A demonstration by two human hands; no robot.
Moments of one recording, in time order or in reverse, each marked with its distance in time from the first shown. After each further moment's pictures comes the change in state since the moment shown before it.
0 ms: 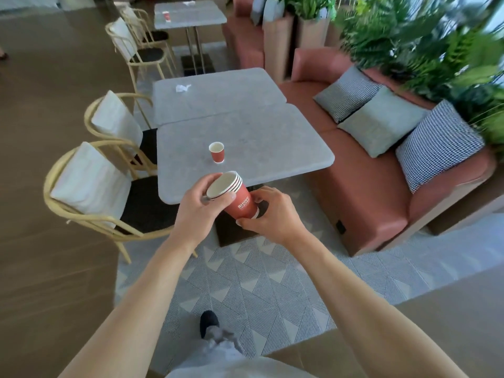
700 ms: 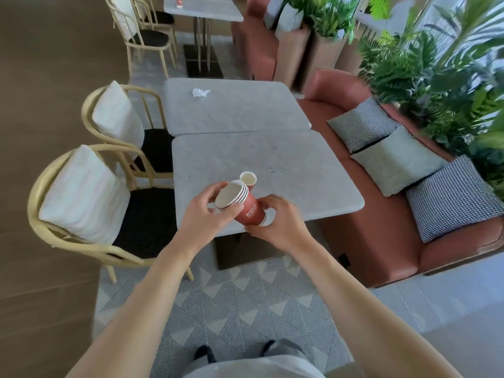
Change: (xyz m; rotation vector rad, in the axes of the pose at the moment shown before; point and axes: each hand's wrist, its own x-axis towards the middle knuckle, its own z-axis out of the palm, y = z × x) left_hand 0.190 -0.069 -0.174 -0.023 -0.007 -0.076; right_hand 0.221 -0.056 0.125 -0.201 -0.078 0.058
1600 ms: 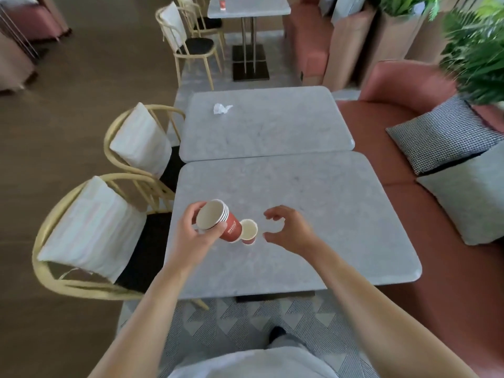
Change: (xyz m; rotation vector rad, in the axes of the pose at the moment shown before) left_hand 0.216 -0.022 0.085 0.153 0.377 -0.137; right_hand 0.267 0.190 -0.027 0.160 -0.259 -0.054
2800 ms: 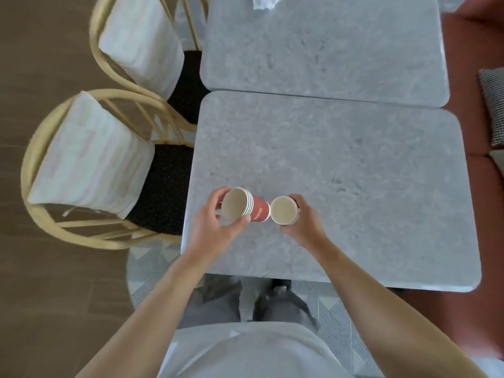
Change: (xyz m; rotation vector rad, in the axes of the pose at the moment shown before) left_hand 0.080 -0.143 -0.027 0.102 -0.104 -0.276; right_hand 0.091 0.059 0.156 0.007 -0.136 0.349
